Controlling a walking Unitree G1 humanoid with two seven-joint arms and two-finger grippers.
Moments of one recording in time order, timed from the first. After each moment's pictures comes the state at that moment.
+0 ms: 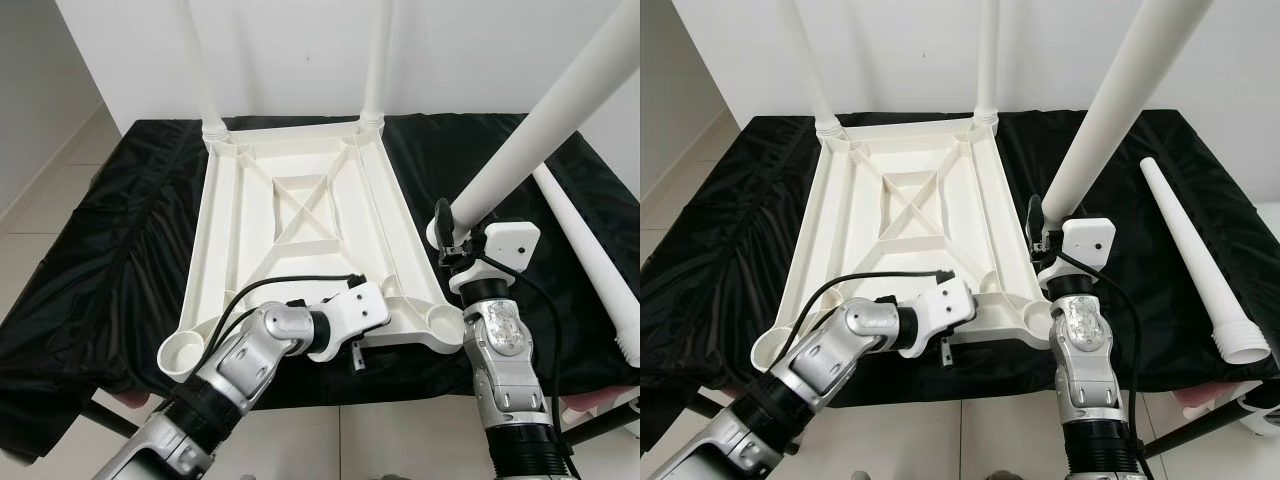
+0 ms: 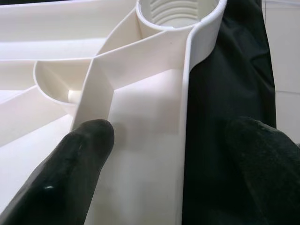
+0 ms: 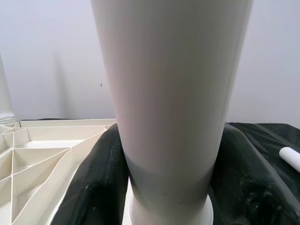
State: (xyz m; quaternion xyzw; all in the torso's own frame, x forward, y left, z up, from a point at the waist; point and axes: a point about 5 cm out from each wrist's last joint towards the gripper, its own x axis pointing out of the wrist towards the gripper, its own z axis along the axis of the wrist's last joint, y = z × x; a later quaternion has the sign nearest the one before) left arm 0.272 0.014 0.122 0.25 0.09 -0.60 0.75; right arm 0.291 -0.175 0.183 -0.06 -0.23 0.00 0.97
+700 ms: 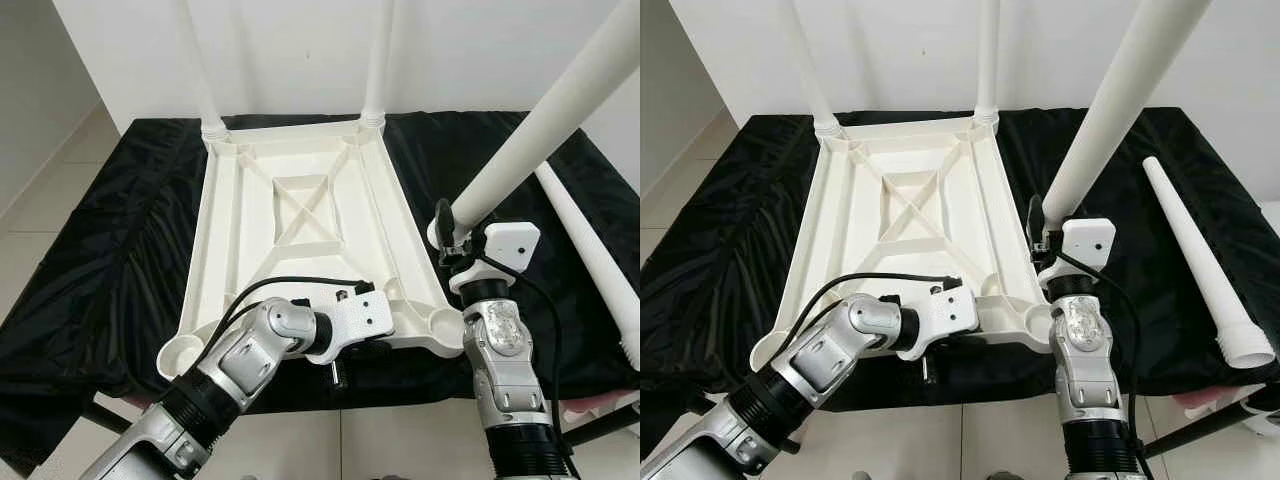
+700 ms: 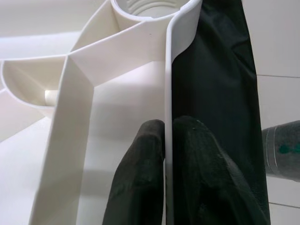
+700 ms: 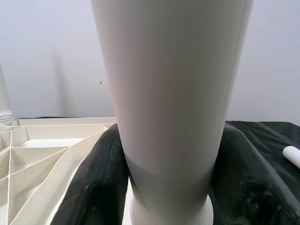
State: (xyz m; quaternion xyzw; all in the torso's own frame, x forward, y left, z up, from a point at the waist) left arm 0.271 0.009 0.125 0.27 0.11 -0.63 0.72; right arm 0.291 -0.175 0.183 -0.06 -0.23 0.00 0.97
